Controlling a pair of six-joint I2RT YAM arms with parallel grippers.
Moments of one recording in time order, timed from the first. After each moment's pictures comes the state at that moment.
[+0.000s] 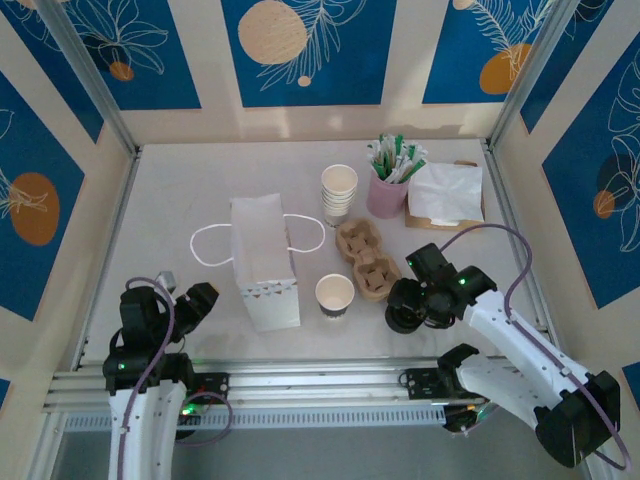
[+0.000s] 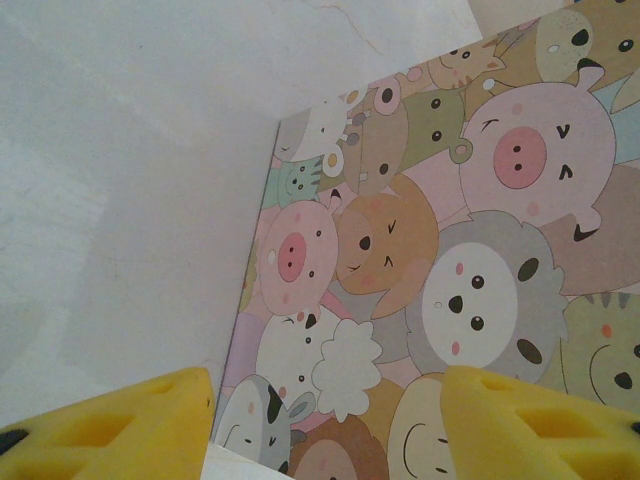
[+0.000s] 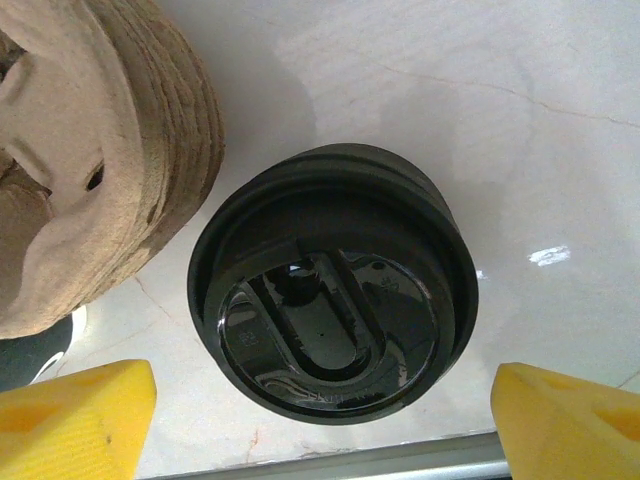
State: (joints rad) left arm 0.07 0.21 0.44 -0.89 0.50 -0.82; right arm 0.50 0.89 0.69 -1.08 0.01 0.90
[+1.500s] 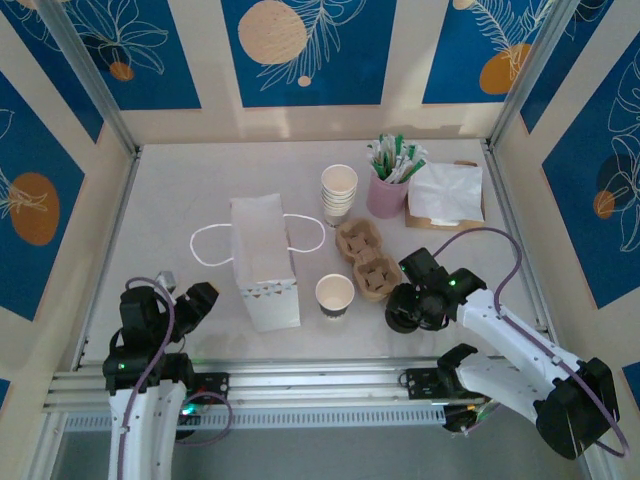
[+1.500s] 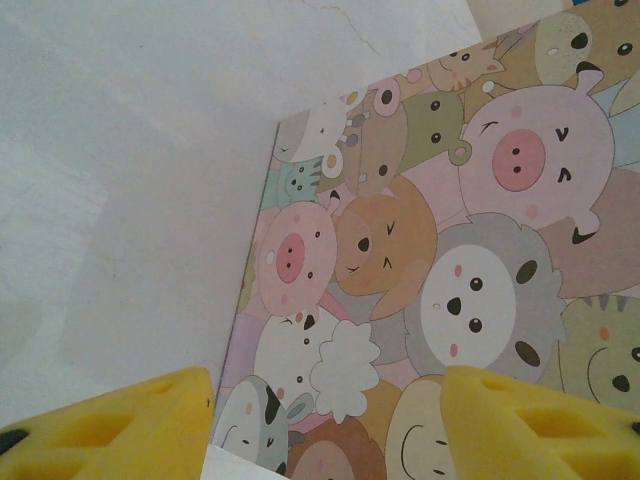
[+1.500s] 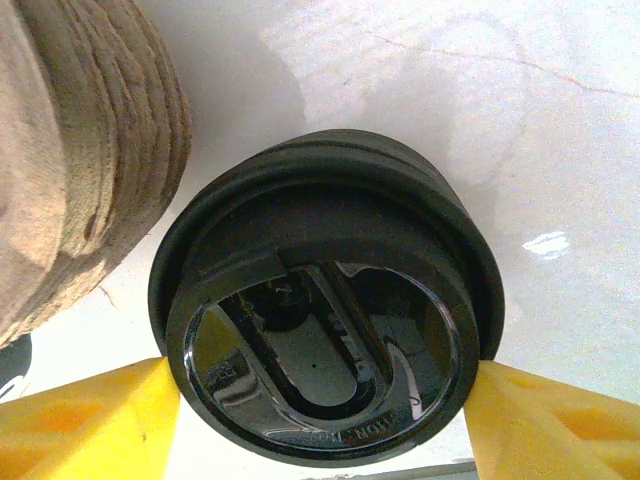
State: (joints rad) left arm 0.07 0.21 0.44 -0.89 0.50 -0.82; right arm 0.54 0.93 0.63 -1.01 0.02 0.94
